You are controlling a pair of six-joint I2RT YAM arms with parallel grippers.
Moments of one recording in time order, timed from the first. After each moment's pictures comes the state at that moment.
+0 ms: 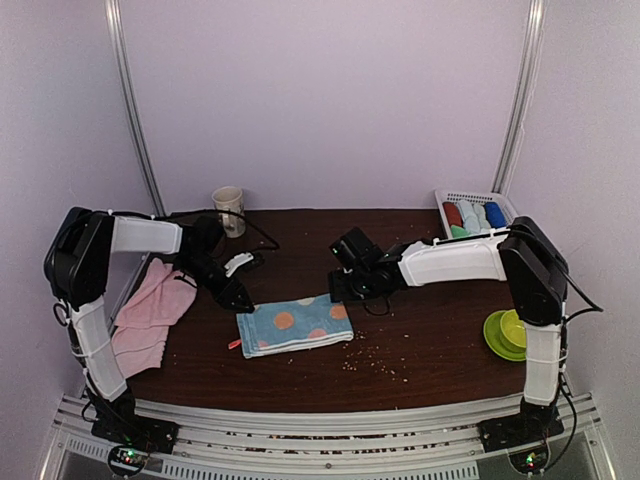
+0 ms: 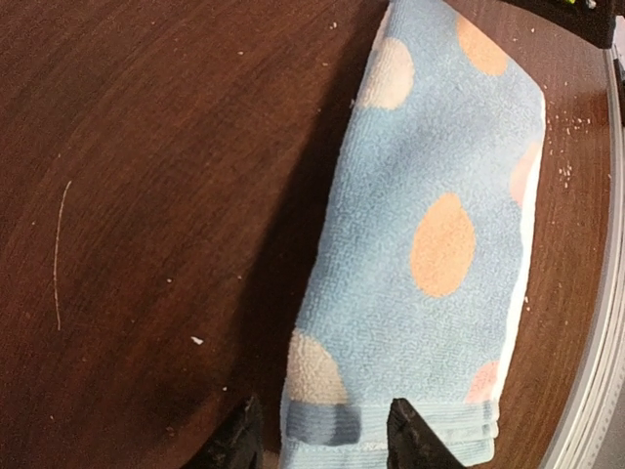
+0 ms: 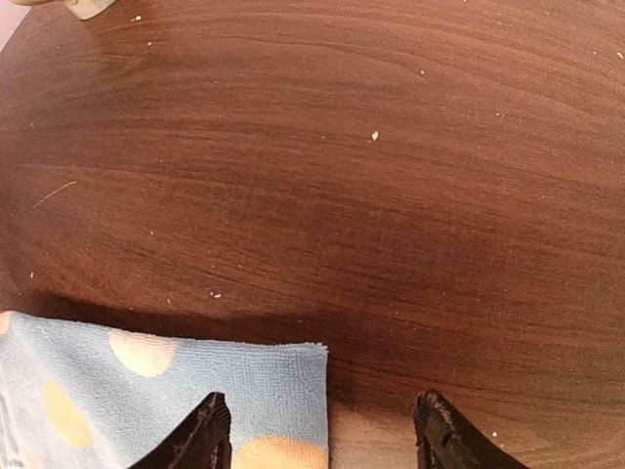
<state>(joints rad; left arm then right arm) -0.34 1.91 1.24 -0.67 0.61 0.52 0.85 2.03 1.42 -0.30 0.28 0.58</state>
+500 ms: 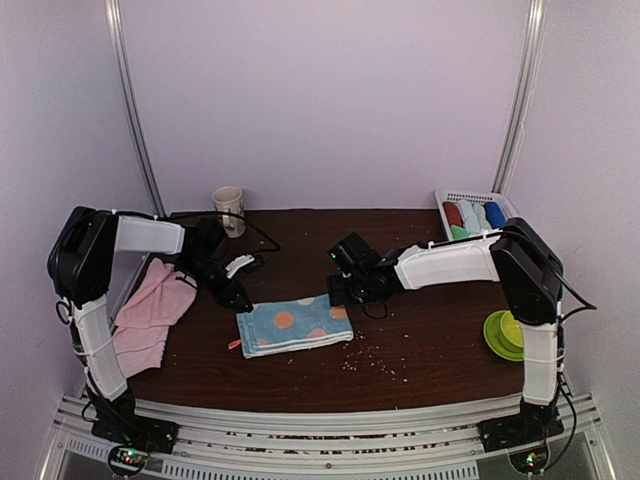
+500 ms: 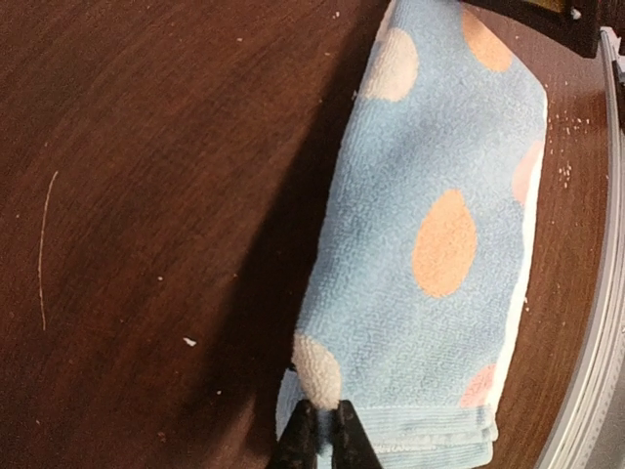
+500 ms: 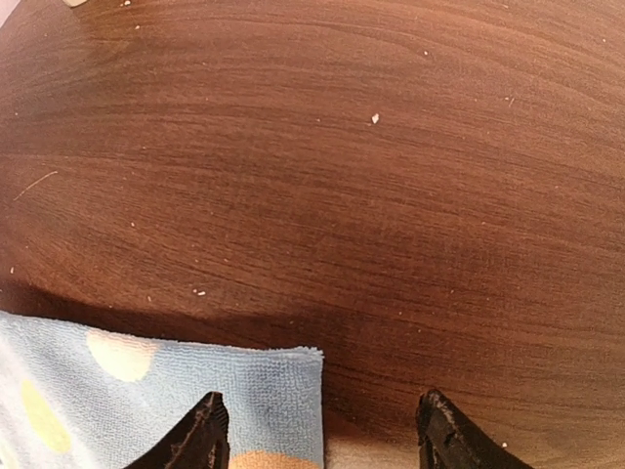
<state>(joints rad) -0.34 1.94 1.25 -0.68 0.62 0.51 0.85 2.06 1.41 -0.27 0.28 0.58</state>
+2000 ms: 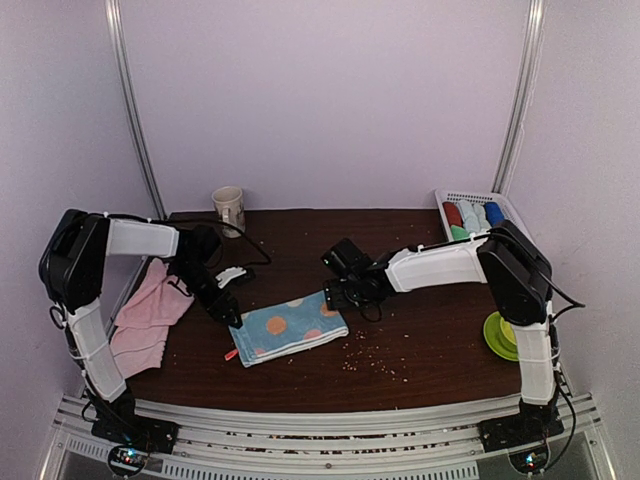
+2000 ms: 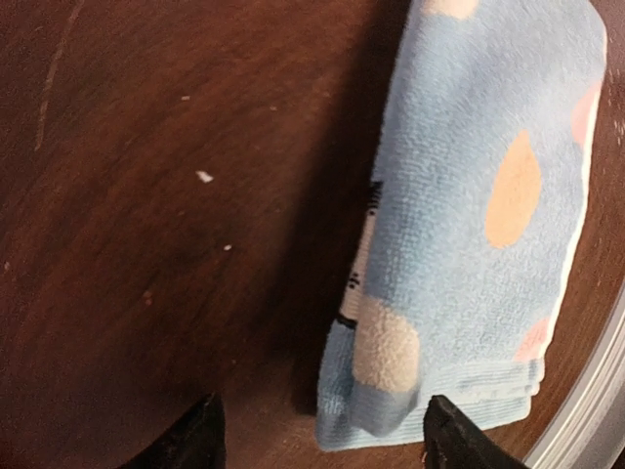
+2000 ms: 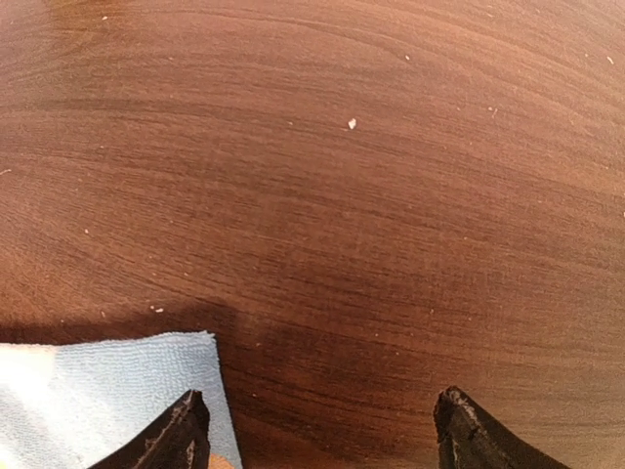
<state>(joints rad) -0.34 1.87 1.18 -0.79 0.45 0.44 0.86 2.12 1.46 -0.30 0.38 0.54</state>
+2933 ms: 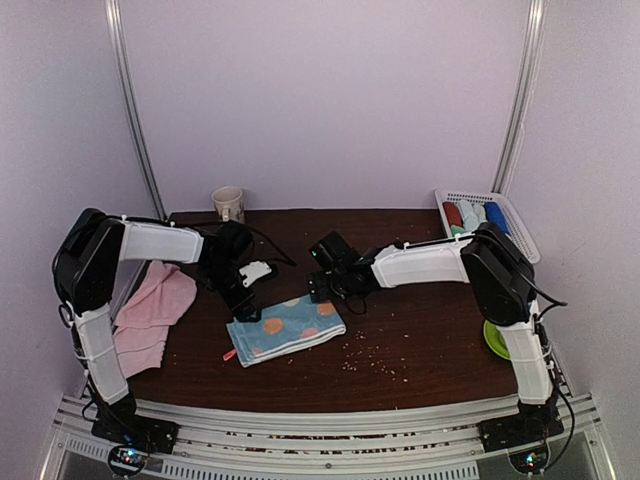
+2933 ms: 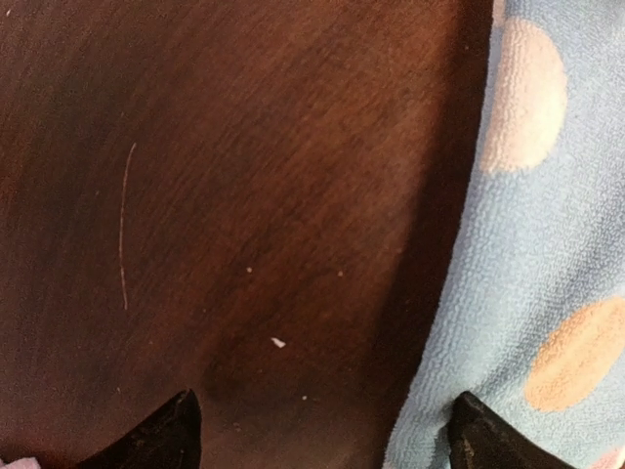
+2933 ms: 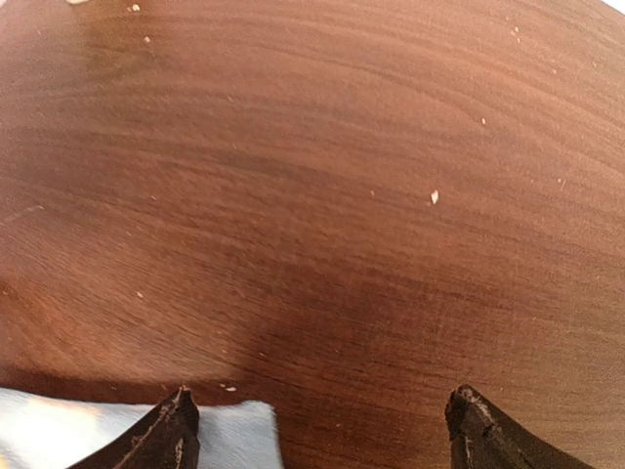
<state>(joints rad) -0.52 1.92 1.24 -0.59 0.09 0.40 0.87 2.23 1.63 -0.28 0.36 0.49</state>
